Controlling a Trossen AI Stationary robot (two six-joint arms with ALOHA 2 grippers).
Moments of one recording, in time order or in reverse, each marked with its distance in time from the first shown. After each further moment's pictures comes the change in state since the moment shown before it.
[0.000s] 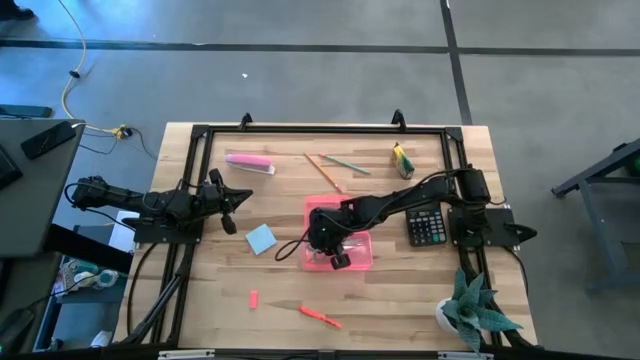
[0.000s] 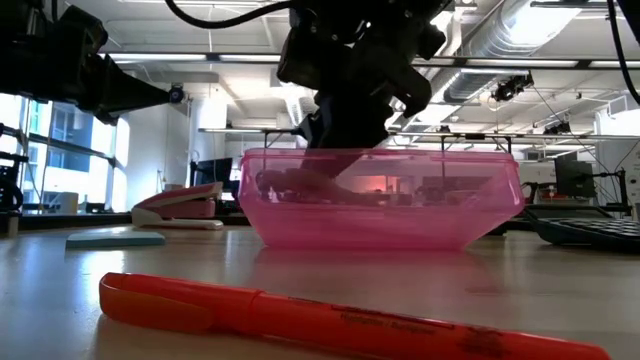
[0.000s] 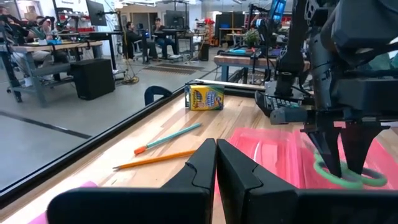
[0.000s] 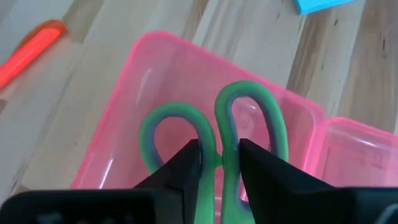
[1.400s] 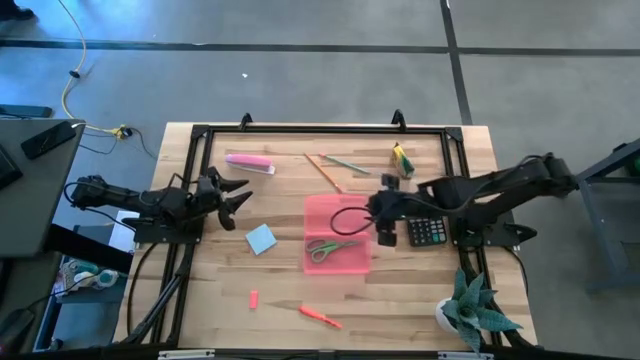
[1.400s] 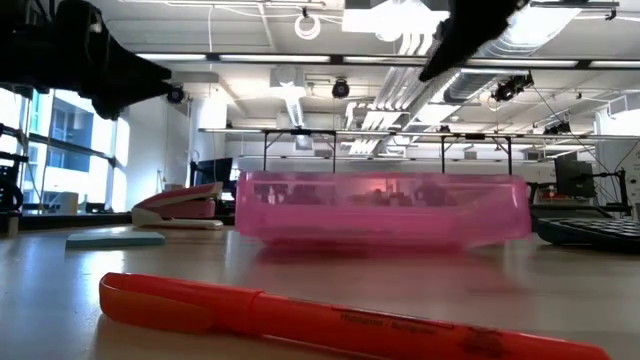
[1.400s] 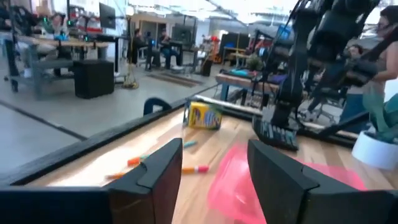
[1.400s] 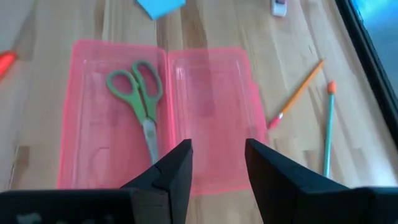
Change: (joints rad) left arm -0.001 0.012 0.029 0.074 -0.032 -0.076; right arm 0.089 -0.720 -0.348 -0.237 0.479 0.311
